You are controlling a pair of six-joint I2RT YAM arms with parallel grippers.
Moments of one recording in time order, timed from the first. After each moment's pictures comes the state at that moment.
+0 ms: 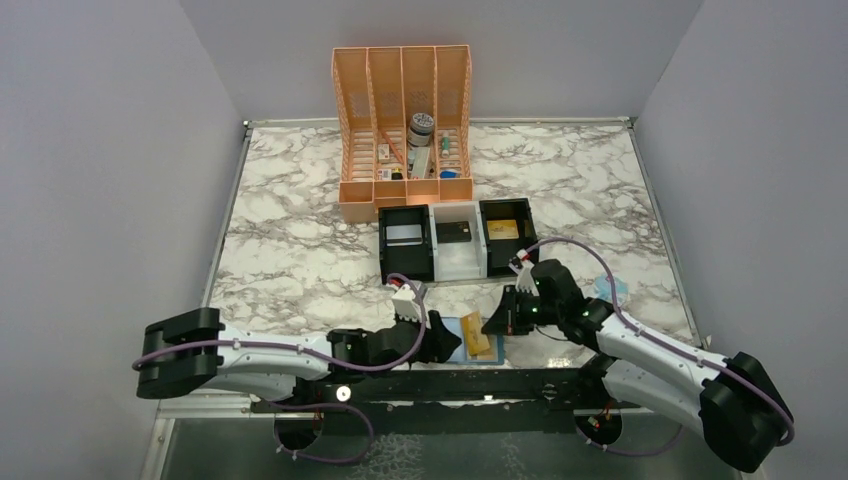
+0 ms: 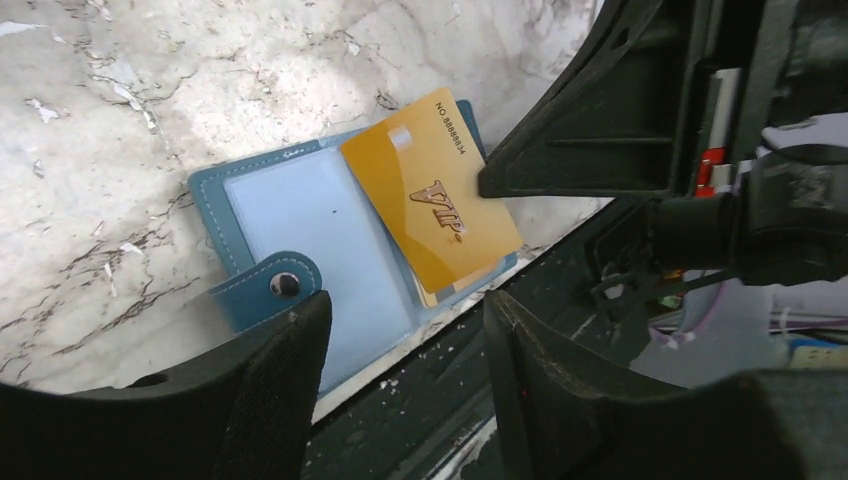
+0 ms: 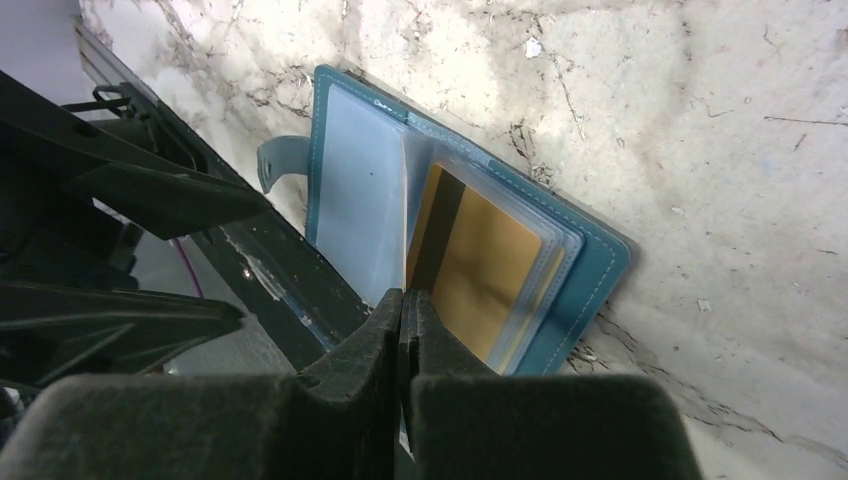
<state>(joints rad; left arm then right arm) -1.41 1.06 0.32 0.23 -0.47 -1.04 0.65 0.92 0.30 -0.14 -0.44 0.71</state>
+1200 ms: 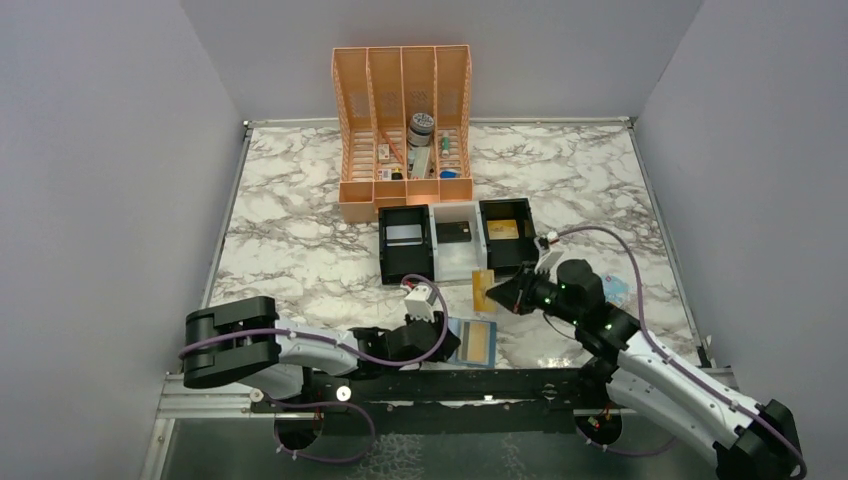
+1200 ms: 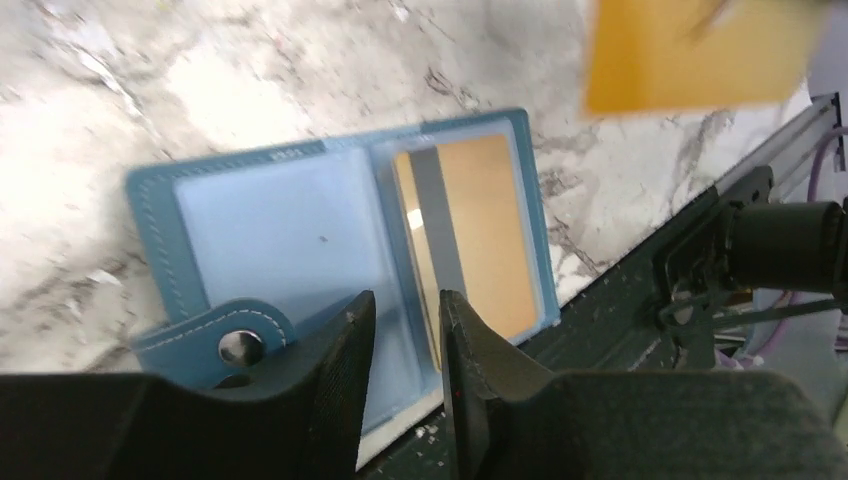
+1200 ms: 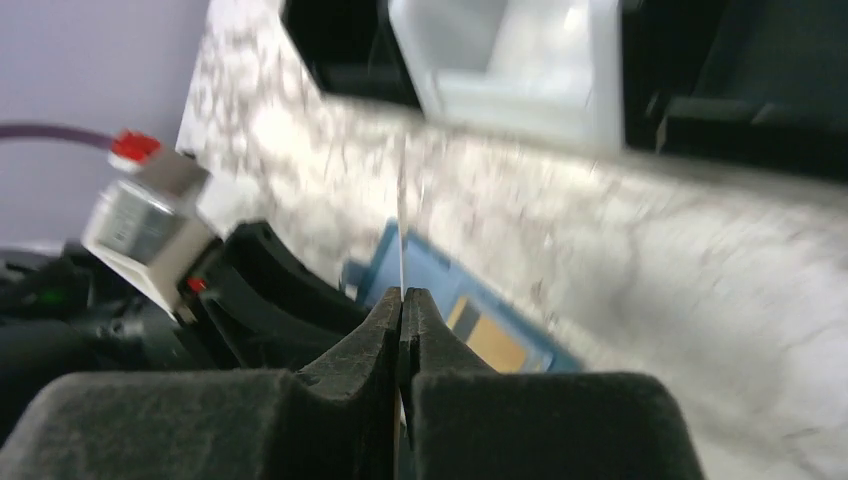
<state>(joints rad) -1.38 1.38 0.35 0.41 -0.42 -1.07 0.65 0.70 0.29 -0.03 -0.26 0.72</state>
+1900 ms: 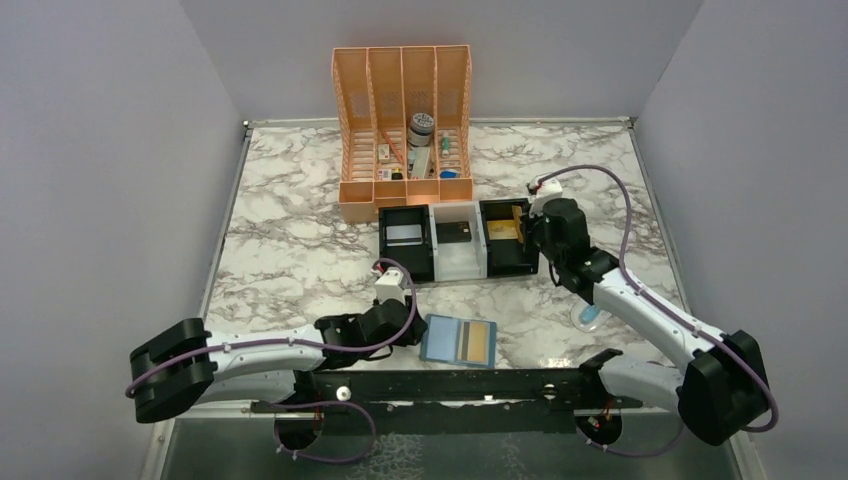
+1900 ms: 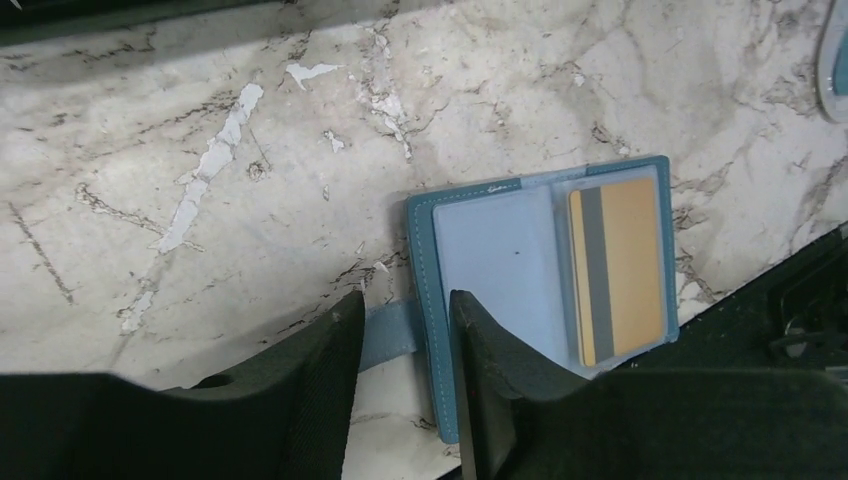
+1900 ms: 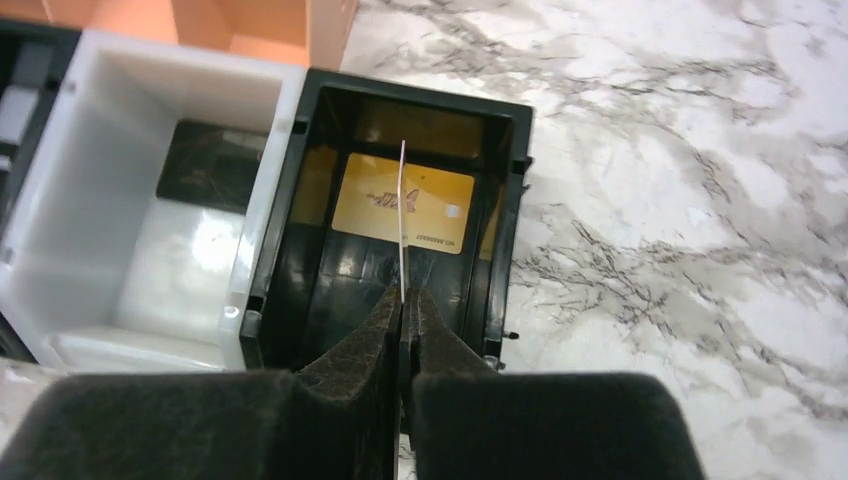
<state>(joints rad) -1.18 1.09 0.32 0.04 -0.36 -0.93 0.49 1.09 0.68 -0.05 0.23 0.12</state>
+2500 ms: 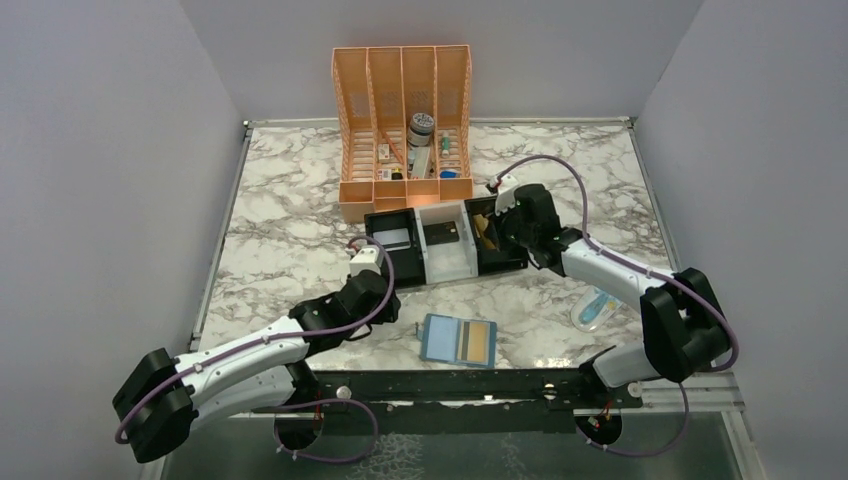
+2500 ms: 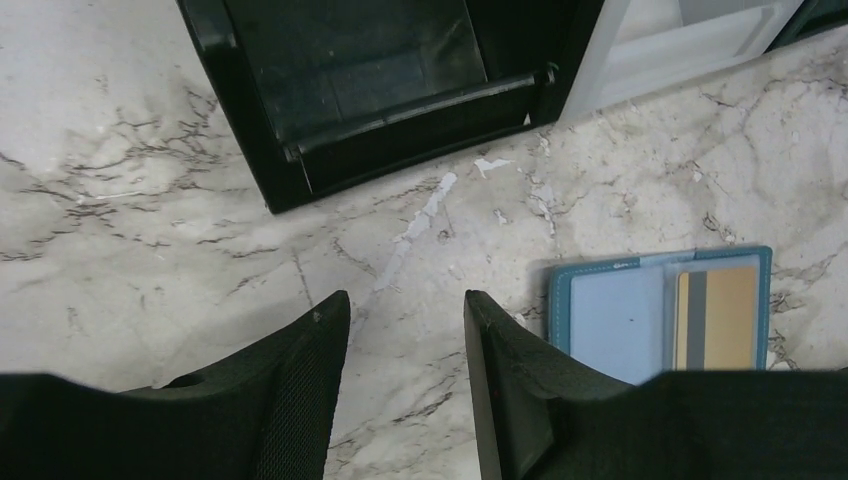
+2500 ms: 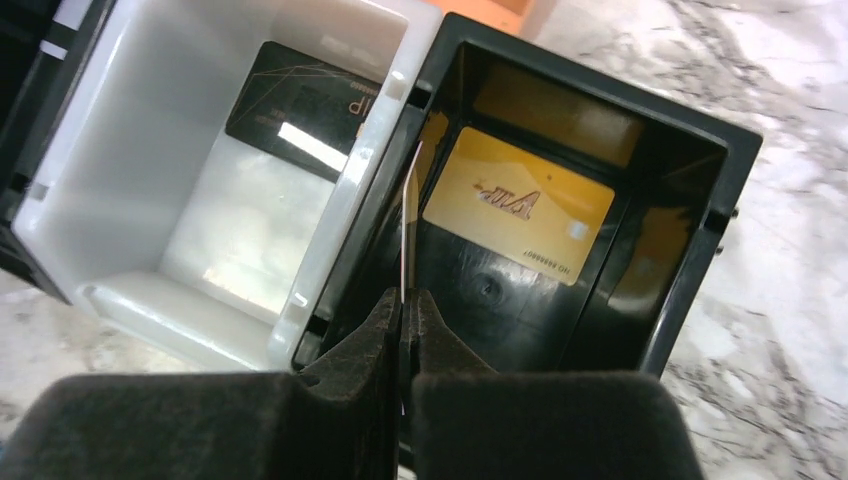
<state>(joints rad) -0.94 0.92 0.40 -0.25 -0.33 -0.75 0.49 1.44 0.80 0.02 -0.10 -0.04</state>
